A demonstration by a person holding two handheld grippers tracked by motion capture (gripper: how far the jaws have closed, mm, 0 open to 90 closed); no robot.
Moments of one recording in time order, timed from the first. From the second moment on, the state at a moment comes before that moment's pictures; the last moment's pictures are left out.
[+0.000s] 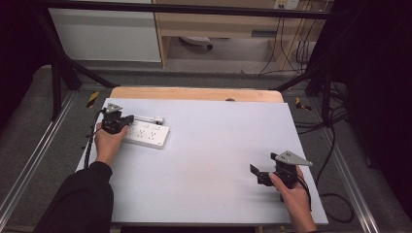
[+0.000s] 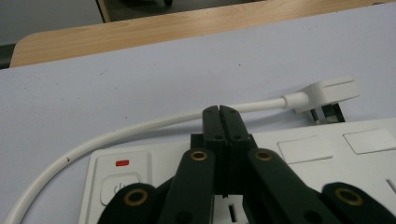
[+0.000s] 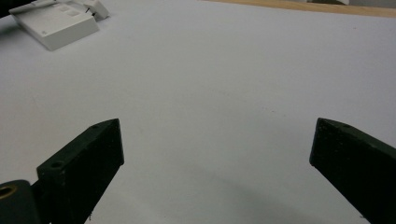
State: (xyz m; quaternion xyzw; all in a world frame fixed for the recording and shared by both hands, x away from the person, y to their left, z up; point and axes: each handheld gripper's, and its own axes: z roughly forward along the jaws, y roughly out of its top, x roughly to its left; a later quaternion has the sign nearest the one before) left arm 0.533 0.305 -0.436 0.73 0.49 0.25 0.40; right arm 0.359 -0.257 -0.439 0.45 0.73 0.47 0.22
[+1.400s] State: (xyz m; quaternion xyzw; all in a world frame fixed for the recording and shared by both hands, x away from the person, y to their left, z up) left arm 0.527 0.299 -0.427 0.72 0.50 0.22 0.44; right arm 0.359 -0.257 -0.440 0.45 0.73 0.47 0.22
